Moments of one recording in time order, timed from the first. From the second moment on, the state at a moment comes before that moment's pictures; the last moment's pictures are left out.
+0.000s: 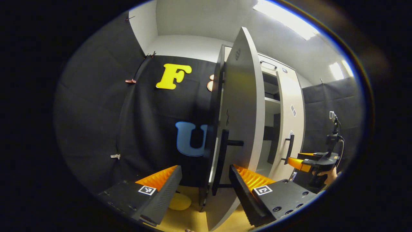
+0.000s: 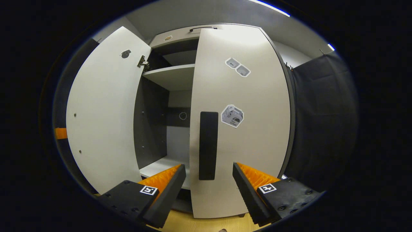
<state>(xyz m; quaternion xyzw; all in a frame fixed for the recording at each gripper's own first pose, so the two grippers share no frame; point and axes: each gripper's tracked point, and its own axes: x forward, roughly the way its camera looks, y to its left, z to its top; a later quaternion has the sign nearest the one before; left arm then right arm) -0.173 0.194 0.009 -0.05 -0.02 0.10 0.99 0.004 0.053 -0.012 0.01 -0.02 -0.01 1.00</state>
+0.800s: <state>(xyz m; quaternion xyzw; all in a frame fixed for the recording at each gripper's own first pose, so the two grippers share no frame) -0.124 0.094 0.000 -0.05 -0.03 0.05 1.00 -0.012 0.004 0.002 0.00 -0.02 0.01 1.00</state>
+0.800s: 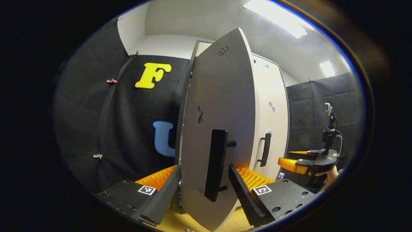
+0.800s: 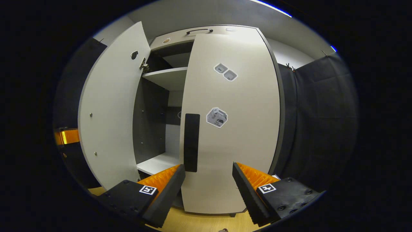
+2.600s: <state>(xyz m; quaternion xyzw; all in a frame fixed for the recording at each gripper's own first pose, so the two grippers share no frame) -0.034 0.022 -0.024 0.00 -0.01 -0.05 1.00 -0.062 -0.054 0.014 0.01 -0.02 -0.05 1.00</state>
